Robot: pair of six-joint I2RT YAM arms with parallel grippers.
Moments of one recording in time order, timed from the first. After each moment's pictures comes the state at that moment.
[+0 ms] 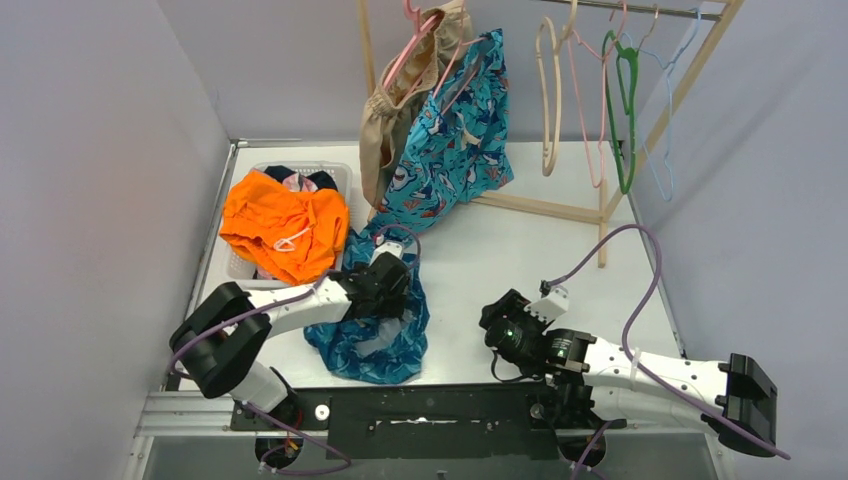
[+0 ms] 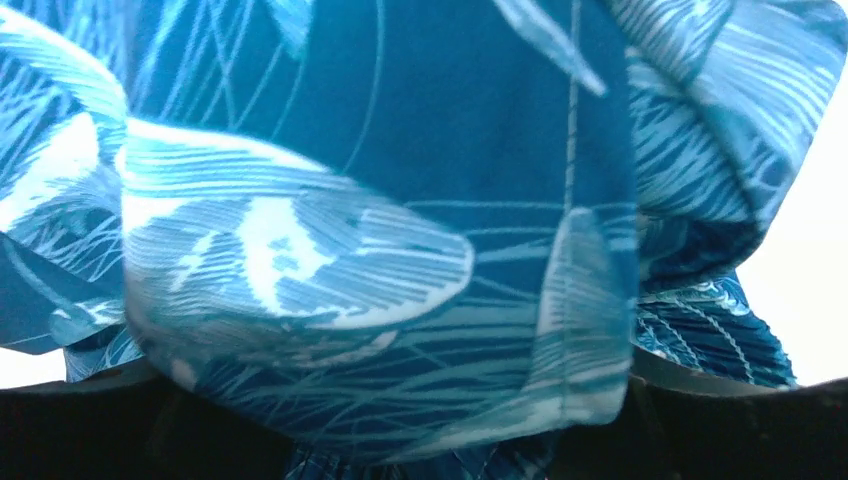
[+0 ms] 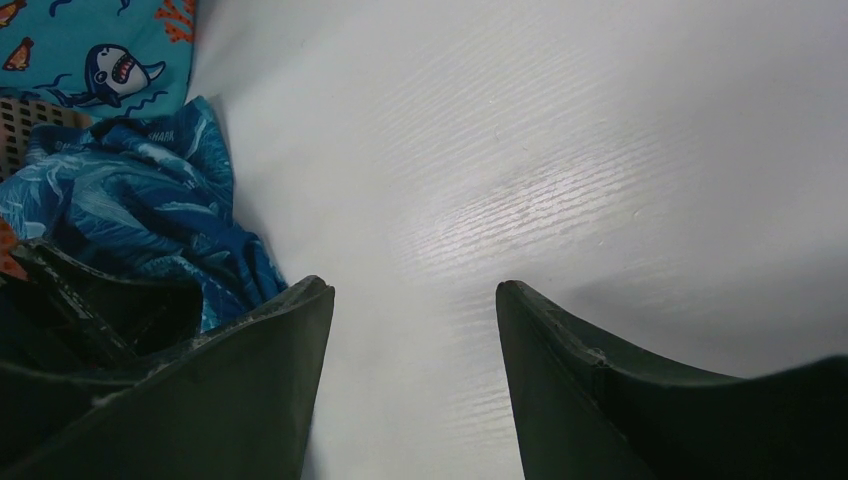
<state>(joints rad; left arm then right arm) -0.83 1.52 0.75 -0.29 -0.33 -0.51 1.16 0.86 0.44 -0.58 0.82 1.50</state>
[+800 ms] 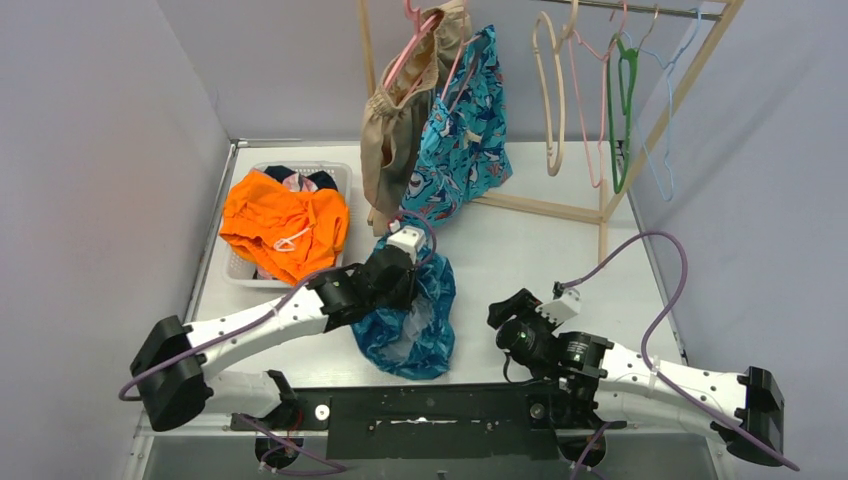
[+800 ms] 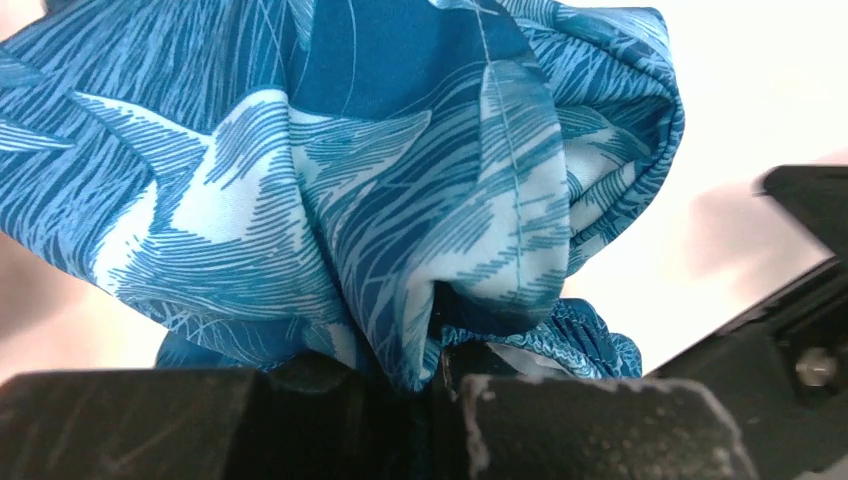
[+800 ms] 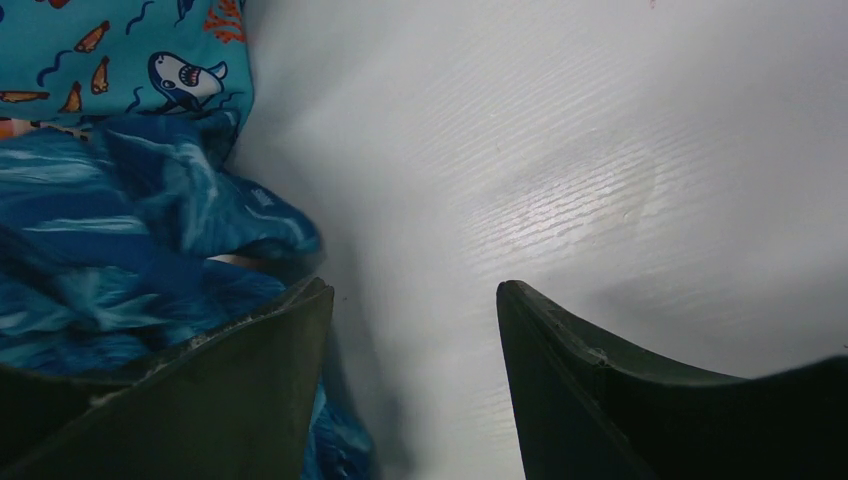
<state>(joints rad) -0.97 1.30 0.86 -0.34 -0.25 -0.52 1.16 0.75 0.44 -0.65 0.82 1.54</state>
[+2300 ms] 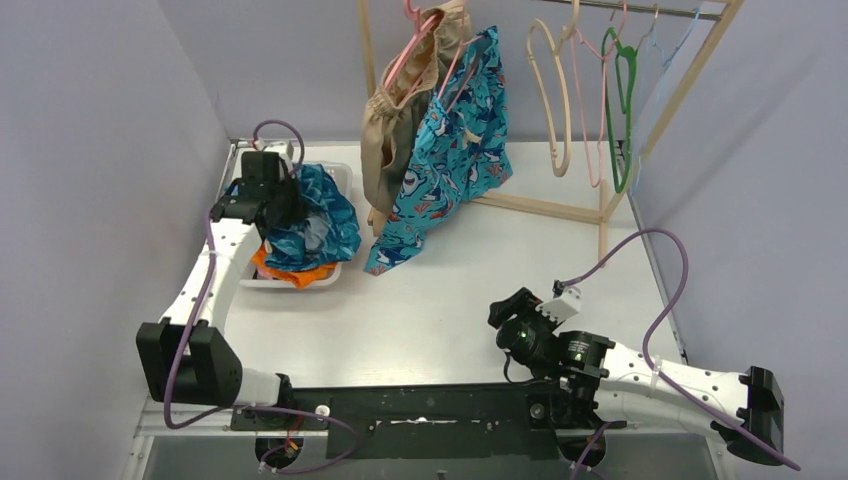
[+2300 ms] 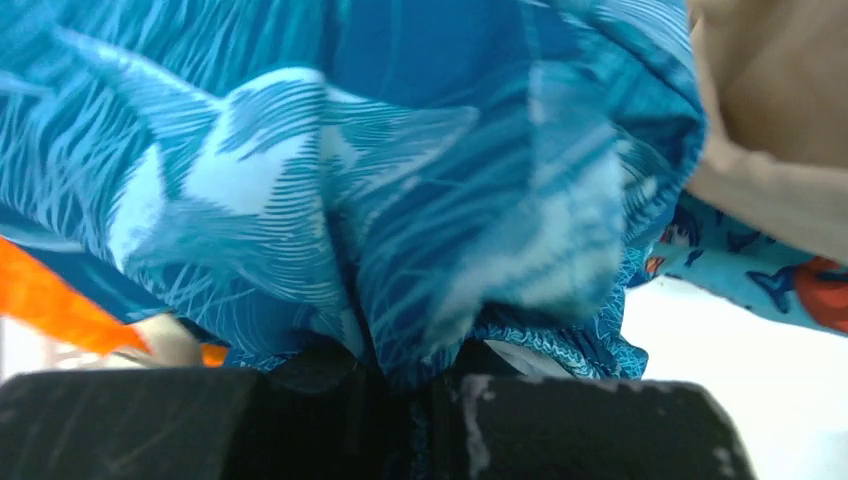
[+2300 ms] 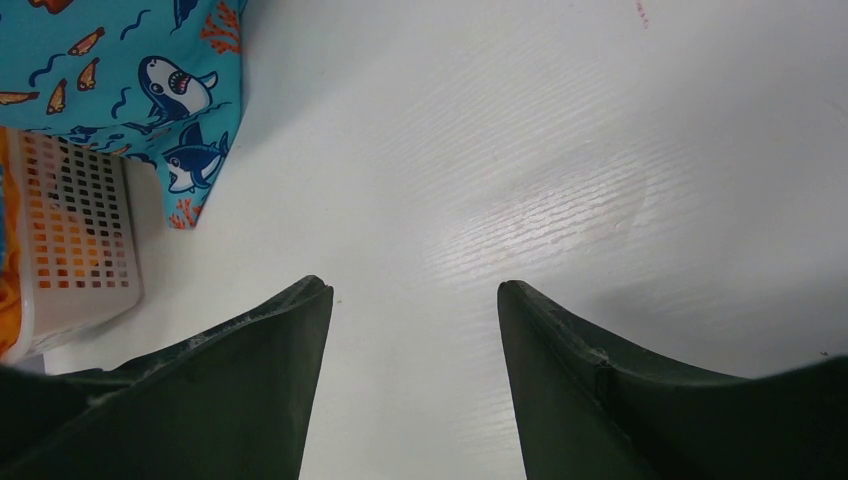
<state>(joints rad) -0.09 1.36 1.28 -0.62 -0.05 -0.23 1.17 0.74 0.46 -0.68 0.85 1.51</state>
